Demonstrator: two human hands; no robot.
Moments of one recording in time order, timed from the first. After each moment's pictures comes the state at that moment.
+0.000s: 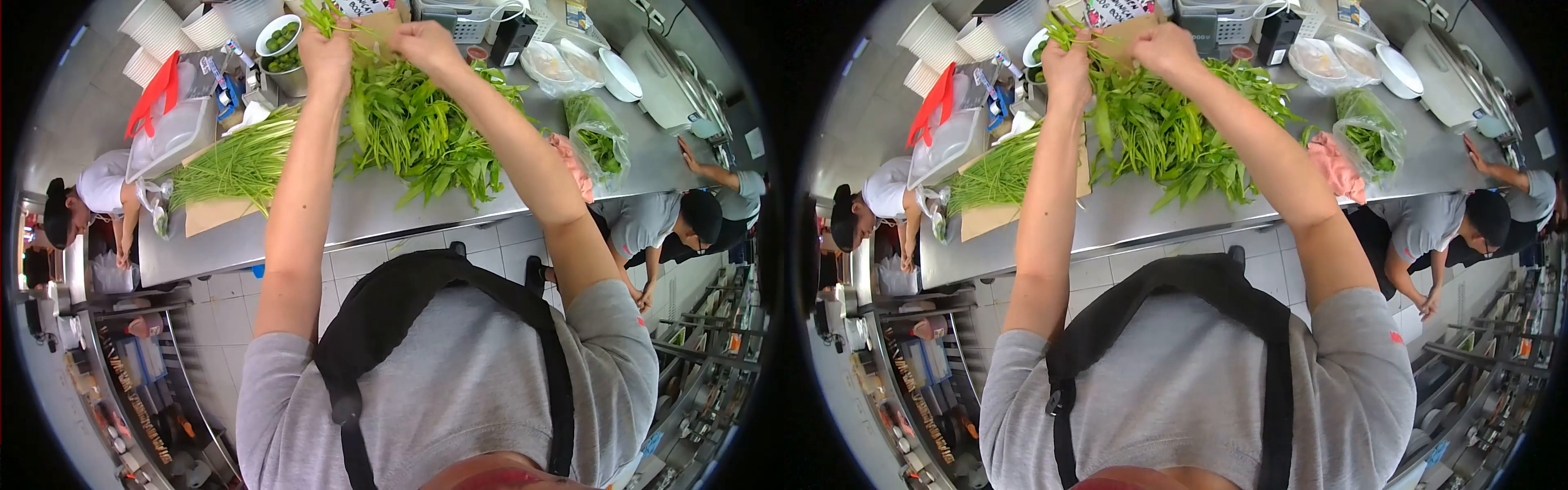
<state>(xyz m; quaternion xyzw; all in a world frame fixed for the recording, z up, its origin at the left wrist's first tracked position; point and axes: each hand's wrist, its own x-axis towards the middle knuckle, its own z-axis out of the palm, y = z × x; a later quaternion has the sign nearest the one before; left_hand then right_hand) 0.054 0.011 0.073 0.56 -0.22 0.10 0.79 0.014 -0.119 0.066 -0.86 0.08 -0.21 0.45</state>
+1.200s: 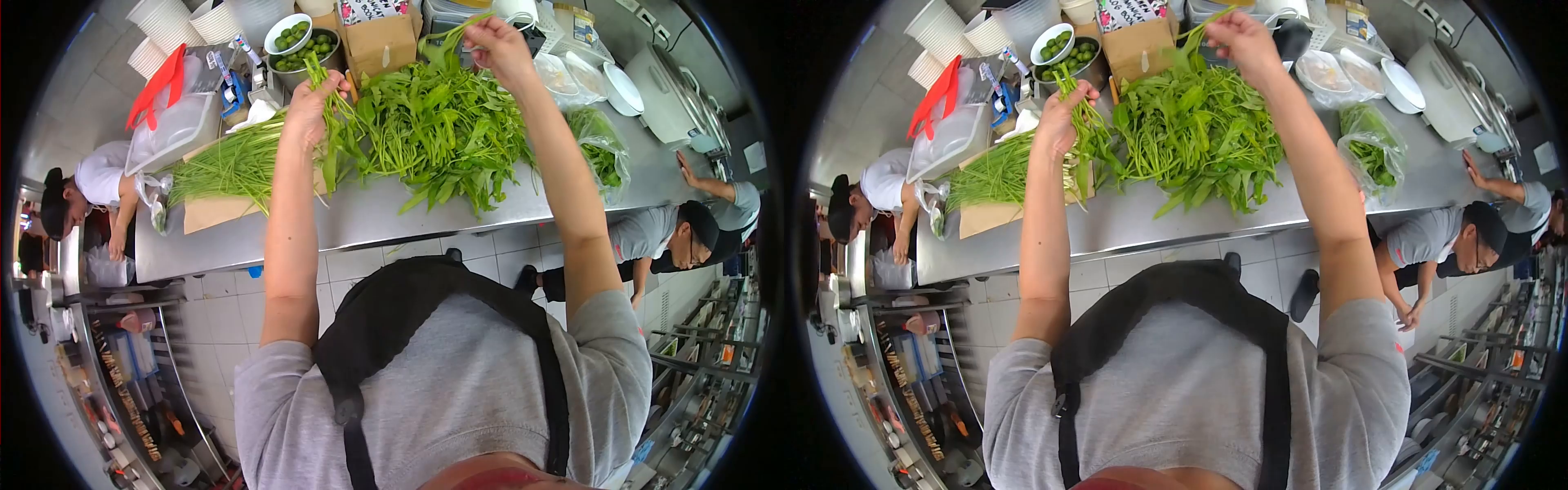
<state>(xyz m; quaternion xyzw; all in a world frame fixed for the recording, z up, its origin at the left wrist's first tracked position) 0.060 0.087 0.021 0.58 -0.16 -0.18 0.78 -0.007 -0.193 0.075 -0.73 -0.03 -0.18 0.66</state>
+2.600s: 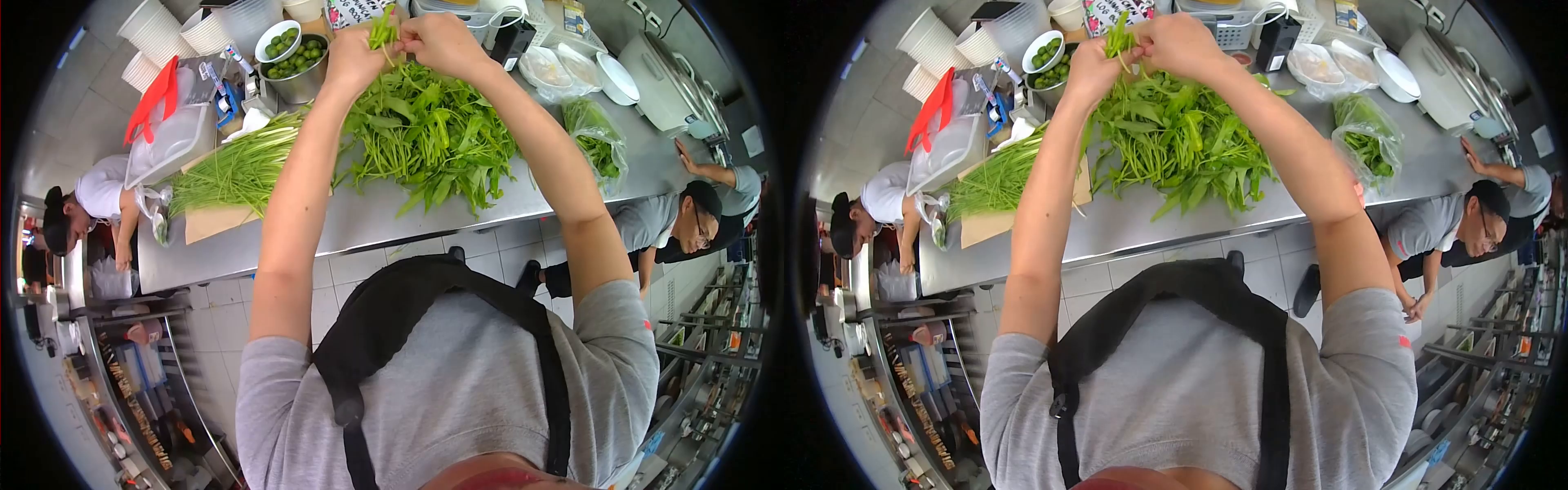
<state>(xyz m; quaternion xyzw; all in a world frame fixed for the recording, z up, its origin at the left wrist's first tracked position) 0.060 0.005 0.076 0.78 -0.33 0.02 0.53 -0.001 -0.138 0.103 -0.95 -0.11 -0.24 0.15</state>
